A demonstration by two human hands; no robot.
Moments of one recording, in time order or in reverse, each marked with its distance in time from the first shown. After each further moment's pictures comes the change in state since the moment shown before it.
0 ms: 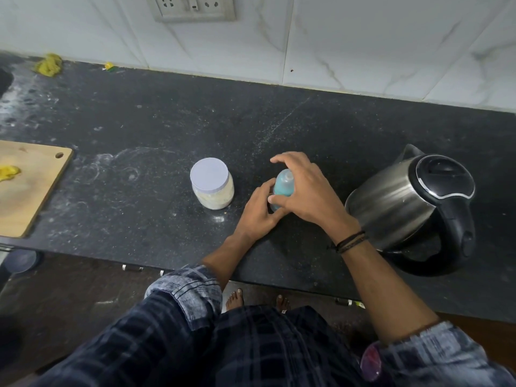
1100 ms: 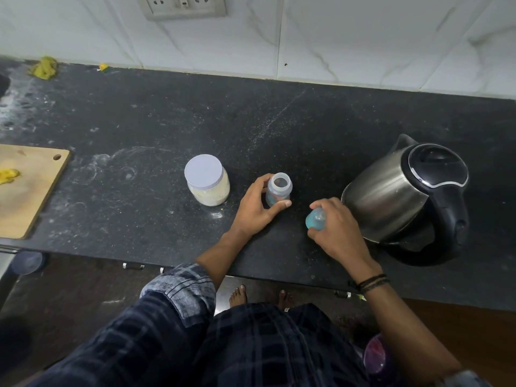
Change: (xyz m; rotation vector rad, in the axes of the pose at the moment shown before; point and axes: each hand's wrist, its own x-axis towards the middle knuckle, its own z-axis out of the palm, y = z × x) left_hand -0.002 0.005 -0.001 -0.044 0.021 -0.068; right_hand -0.077 0.072 0.028 -0.059 0.037 0.282
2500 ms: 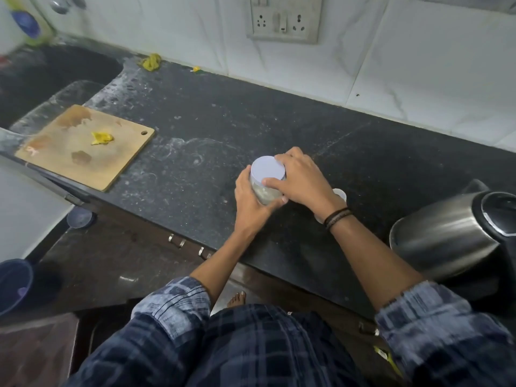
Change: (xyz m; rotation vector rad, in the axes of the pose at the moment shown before) left_hand -0.045 -0.004 -0.083 -0.092 0.504 -0.223; right_hand 0.075 -0.189 0.008 -0.151 -0.165 -0.438
